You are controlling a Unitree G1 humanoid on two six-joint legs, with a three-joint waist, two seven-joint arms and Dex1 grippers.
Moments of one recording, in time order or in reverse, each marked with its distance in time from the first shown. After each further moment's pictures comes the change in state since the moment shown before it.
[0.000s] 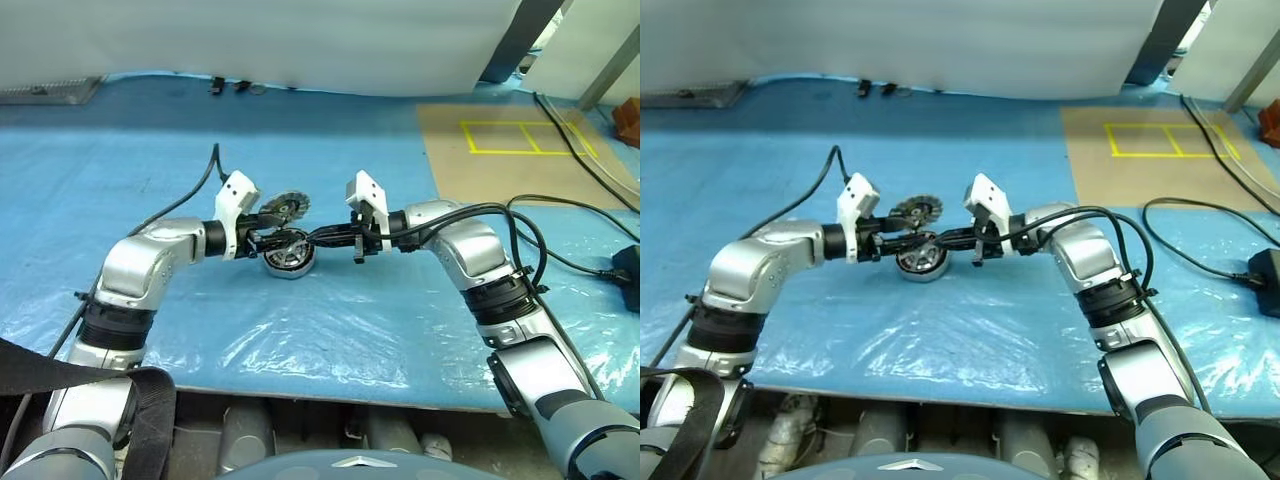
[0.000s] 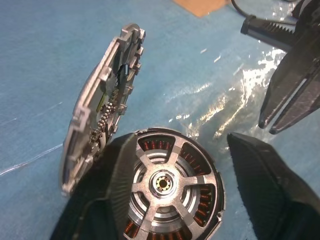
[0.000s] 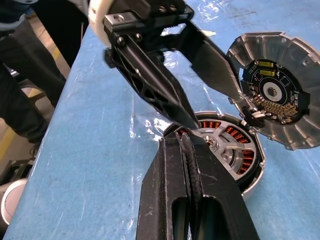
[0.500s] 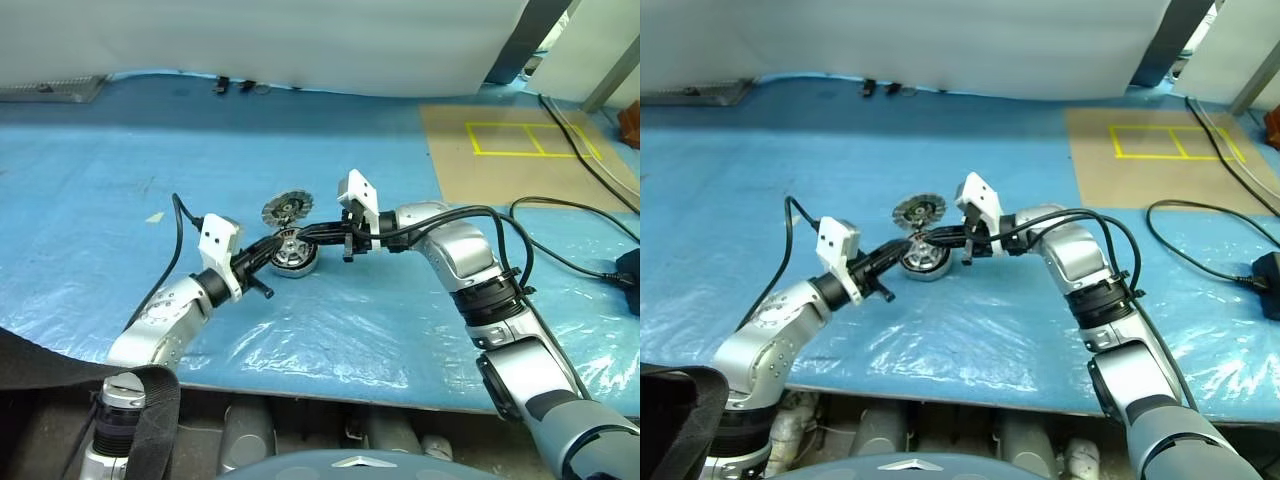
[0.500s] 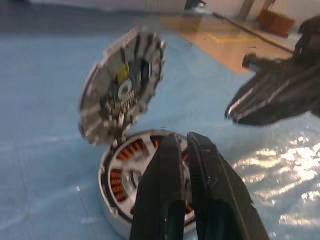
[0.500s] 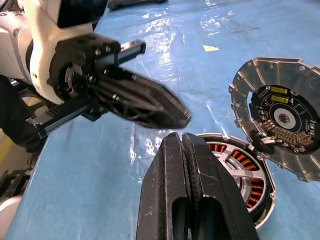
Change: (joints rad) left arm 0.350 -0.236 0.039 -0.269 0.081 -0.325 0.280; right arm -0.005 0.064 0.000 0.033 0.001 -0.035 -0.030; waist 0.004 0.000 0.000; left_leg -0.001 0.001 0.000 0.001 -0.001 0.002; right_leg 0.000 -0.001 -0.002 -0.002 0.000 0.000
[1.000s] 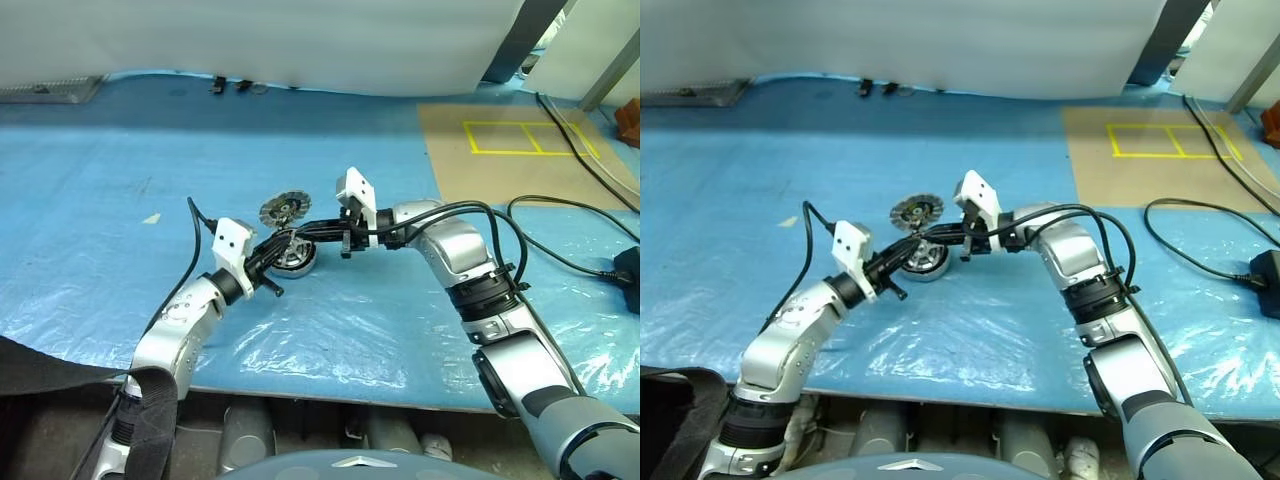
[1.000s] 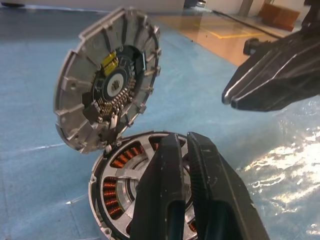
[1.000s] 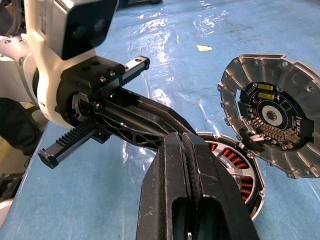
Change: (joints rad) left arm -0.018 0.002 -0.090 0.163 0.077 -0.133 -0.005; right arm -0.020 0.001 0.000 0.047 -0.008 -0.025 0.001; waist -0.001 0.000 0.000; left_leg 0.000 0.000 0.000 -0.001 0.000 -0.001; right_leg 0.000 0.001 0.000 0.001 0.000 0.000
